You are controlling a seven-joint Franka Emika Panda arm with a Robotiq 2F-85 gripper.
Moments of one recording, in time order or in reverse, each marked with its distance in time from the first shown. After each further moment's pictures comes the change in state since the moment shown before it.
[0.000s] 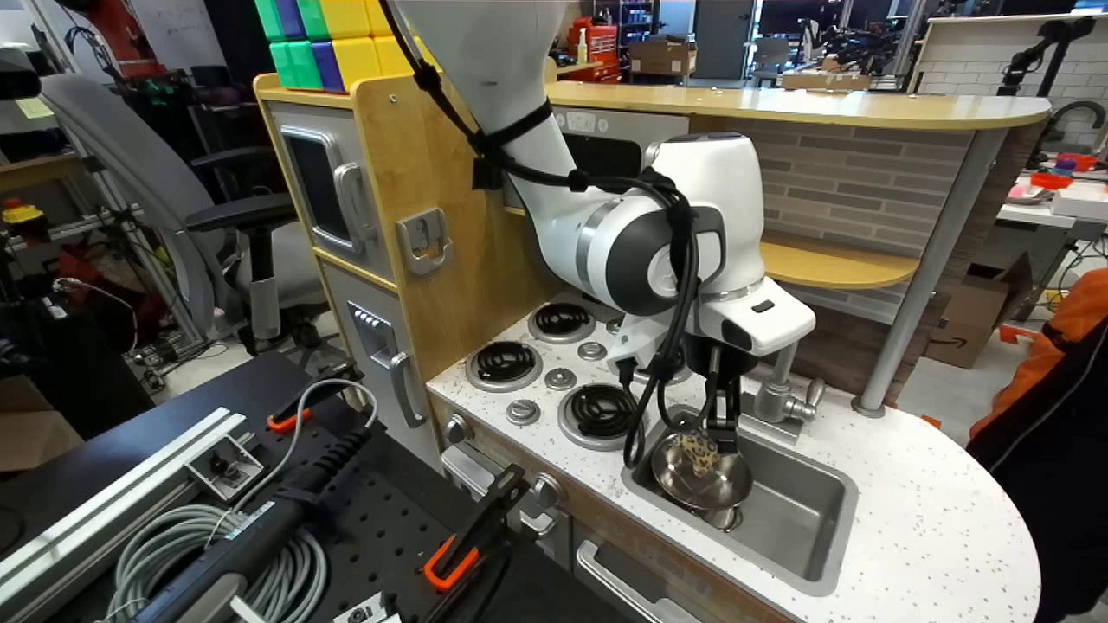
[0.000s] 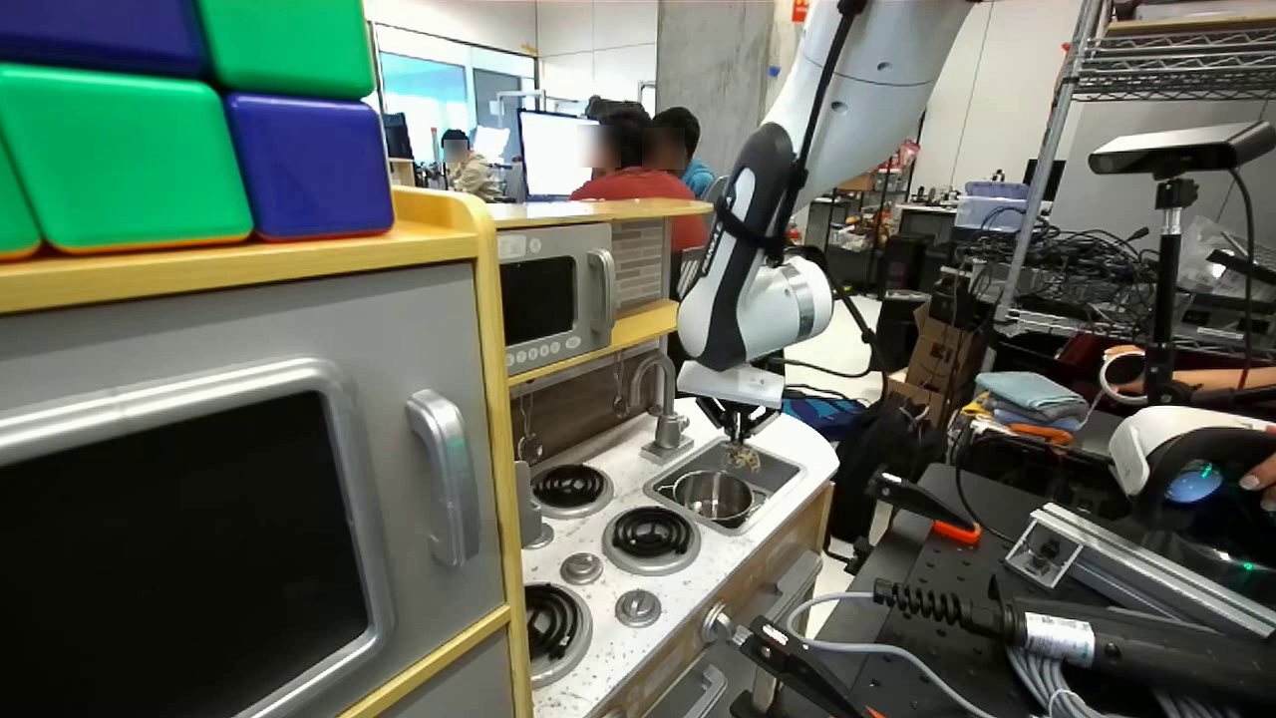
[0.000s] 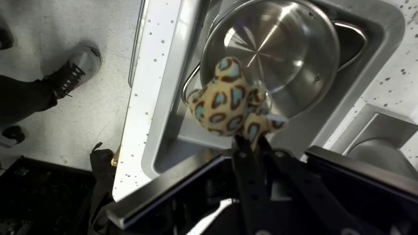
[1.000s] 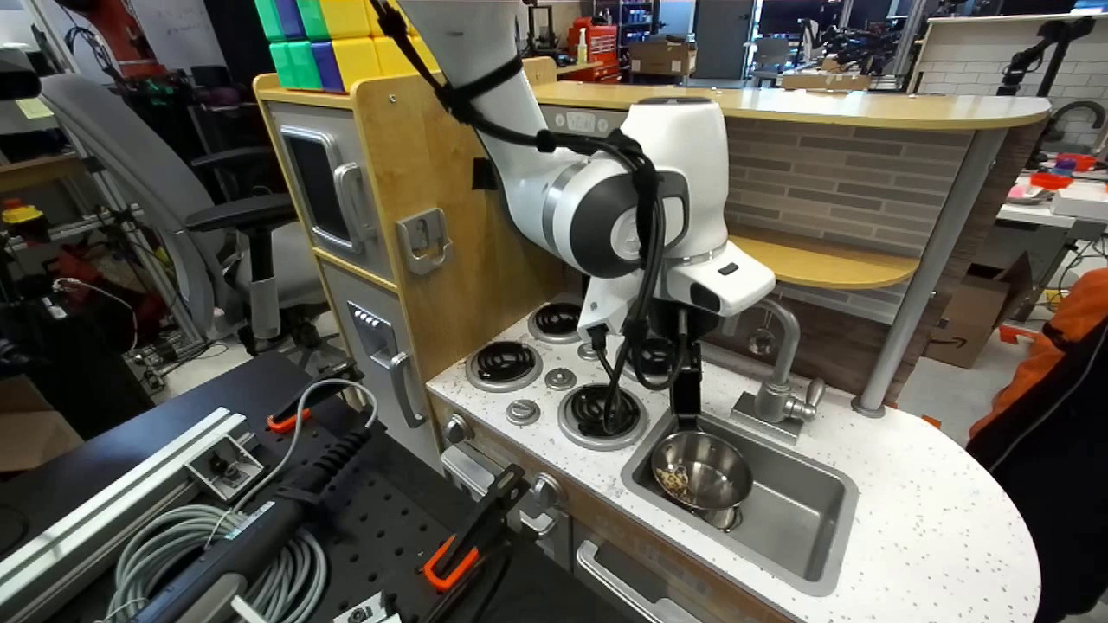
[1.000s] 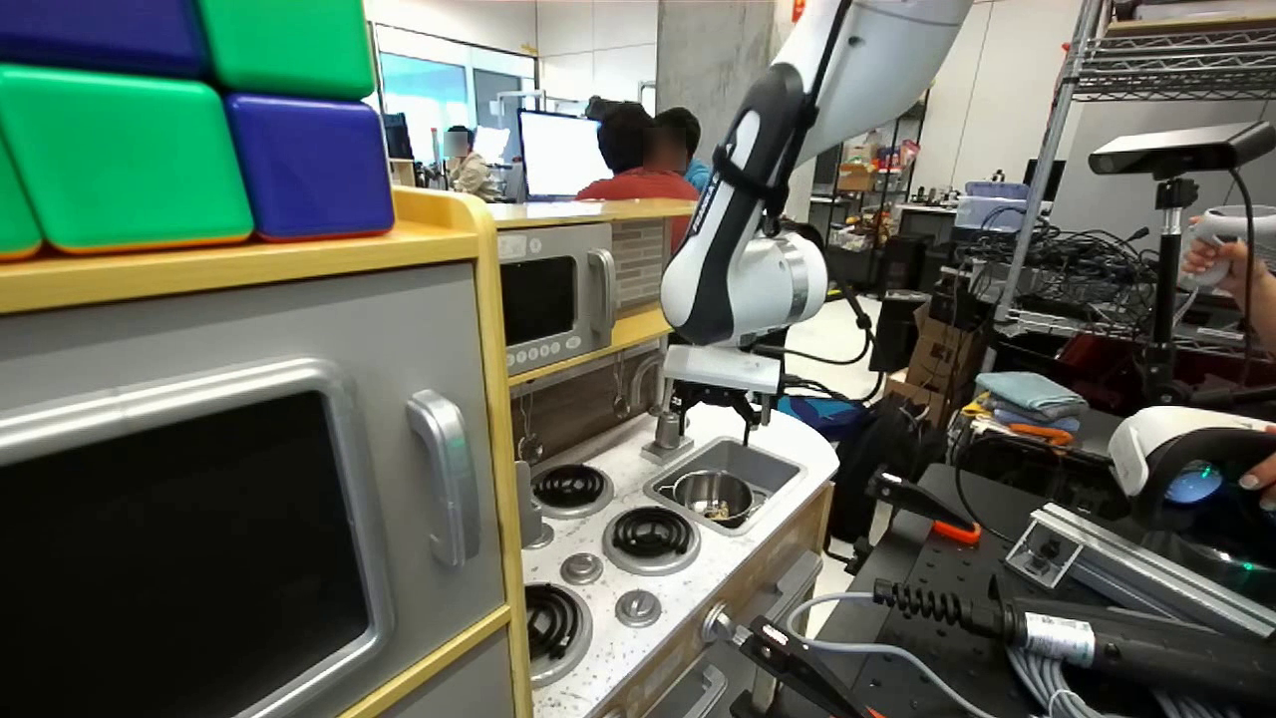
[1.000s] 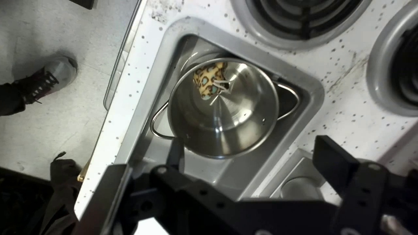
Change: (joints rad) arm -0.031 -0.128 0.108 -0.094 -0.002 0.005 -0.144
